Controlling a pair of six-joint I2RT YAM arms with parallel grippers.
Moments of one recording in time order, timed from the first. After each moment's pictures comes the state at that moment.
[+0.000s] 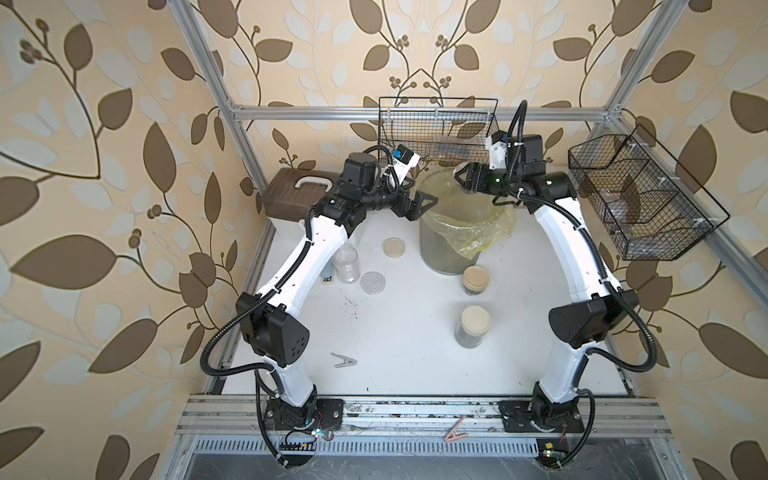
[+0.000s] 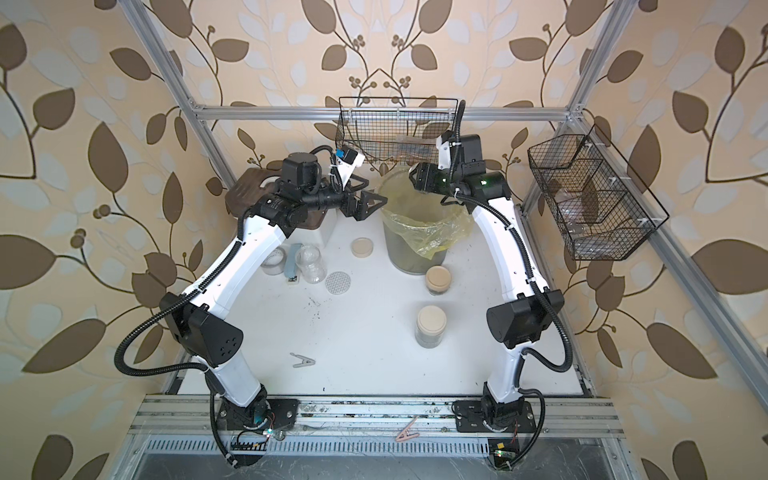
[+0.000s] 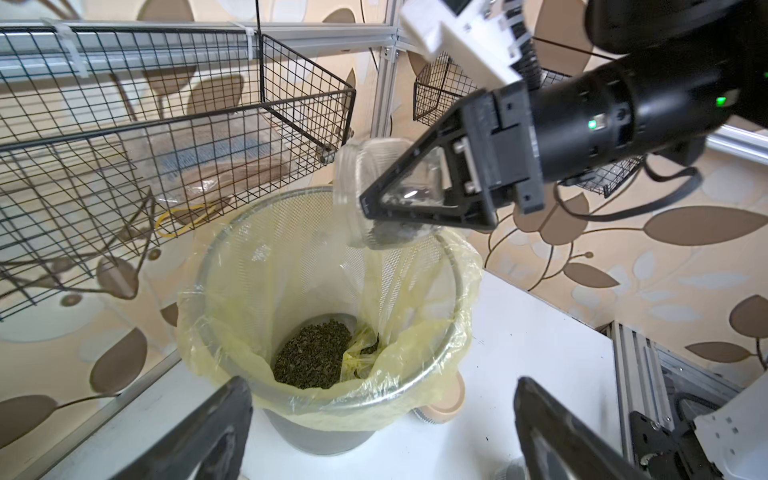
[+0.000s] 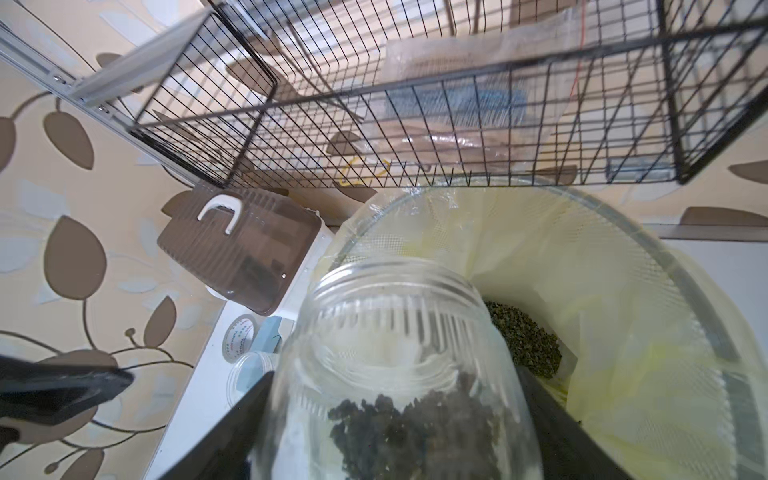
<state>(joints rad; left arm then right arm) -0.41 1.74 1.90 -0.45 0.63 0.04 0.24 1.93 2.27 -0.89 -0.18 0.37</state>
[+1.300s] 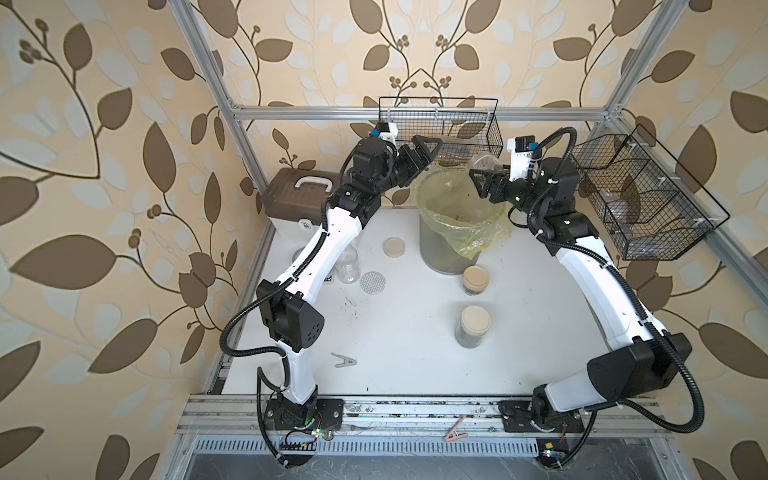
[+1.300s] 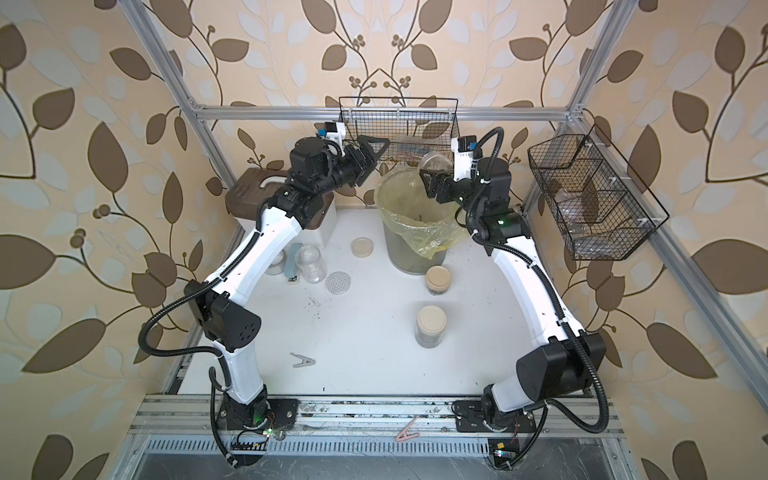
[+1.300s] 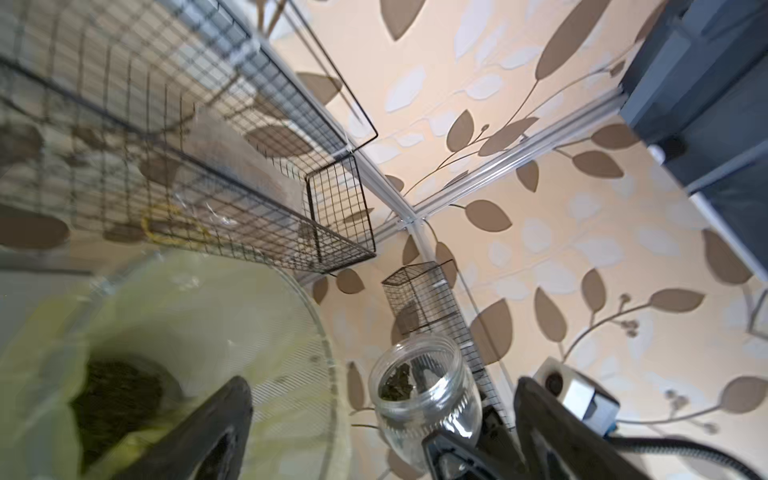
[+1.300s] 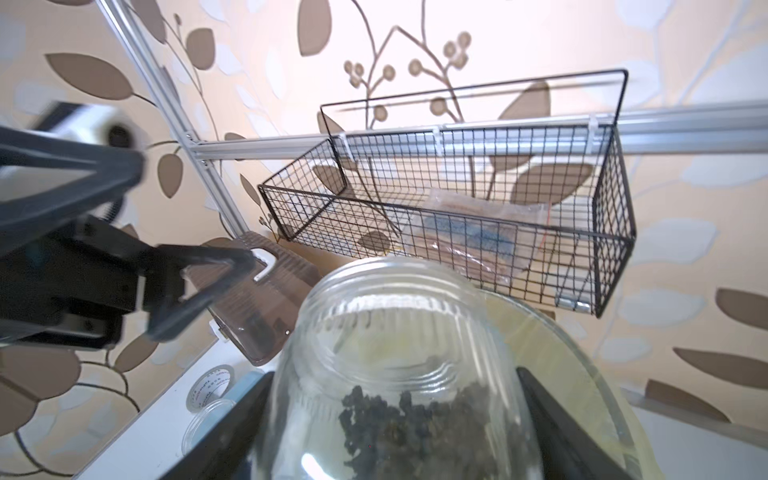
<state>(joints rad) -0.46 1.92 2.10 -0.13 0.37 -1.16 0.19 1.50 1.60 -0.15 -0.27 0.17</state>
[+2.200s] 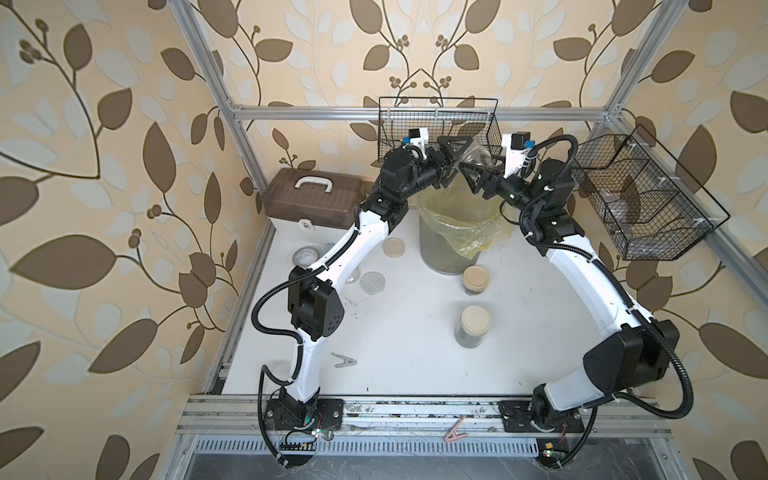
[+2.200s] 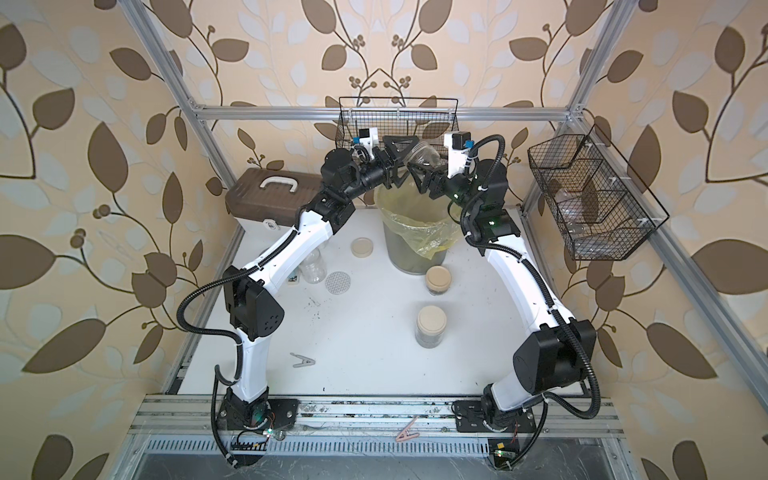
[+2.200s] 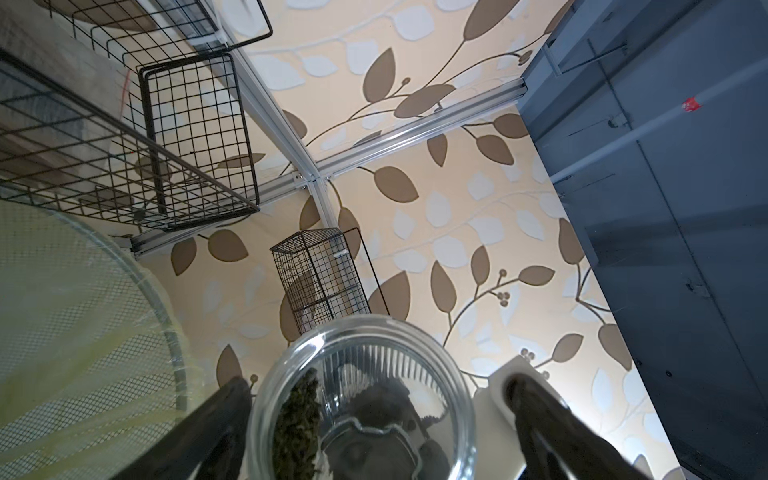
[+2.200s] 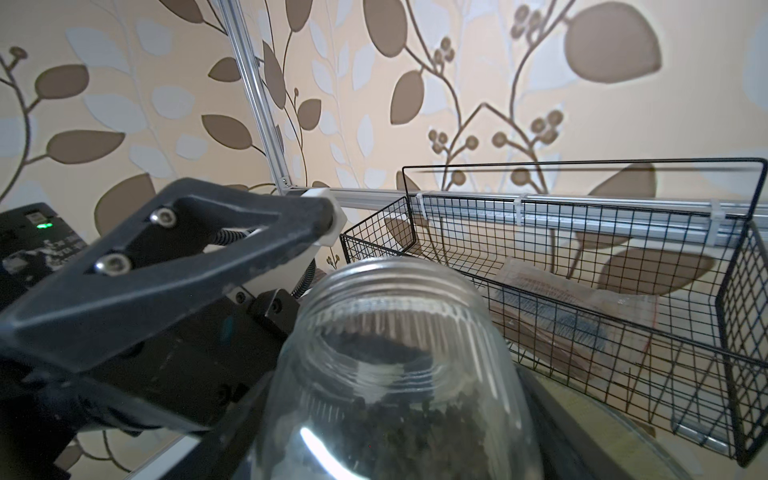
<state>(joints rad) -0.56 2.07 2.16 0.20 0.47 -1.35 0.20 1.55 1.57 0.11 -0.44 0.24</state>
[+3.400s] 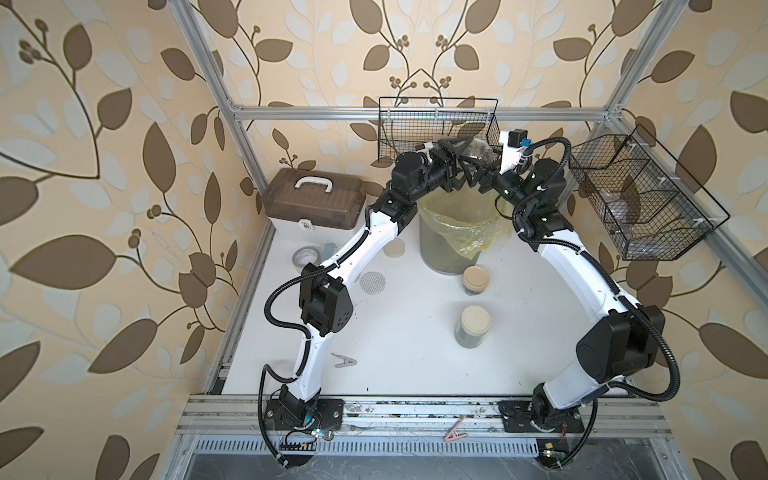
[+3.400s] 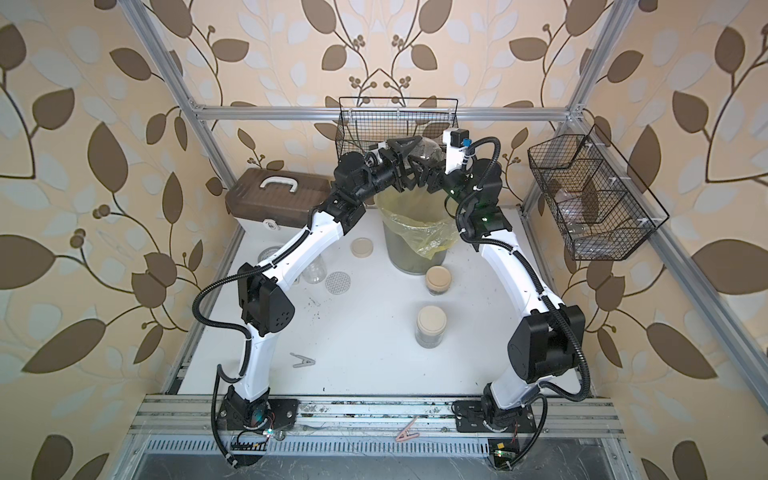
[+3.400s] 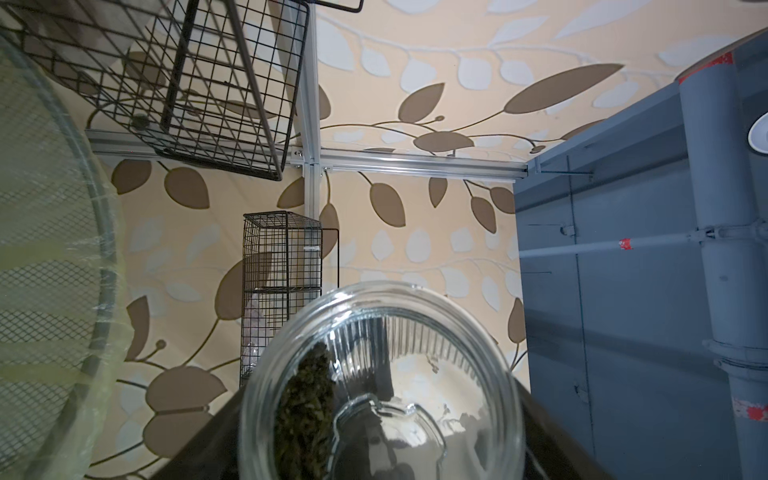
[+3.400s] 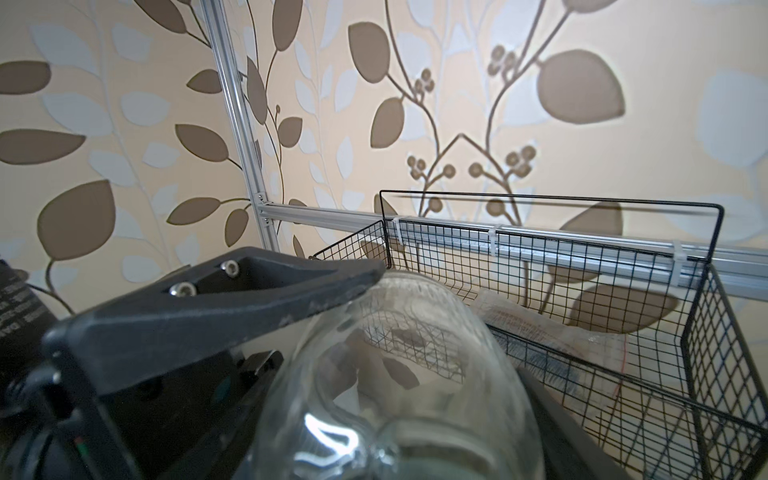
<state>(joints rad) -0.57 2.15 2.23 0.21 0.38 -1.79 0.20 1.63 1.58 0.25 -0.39 0.20</state>
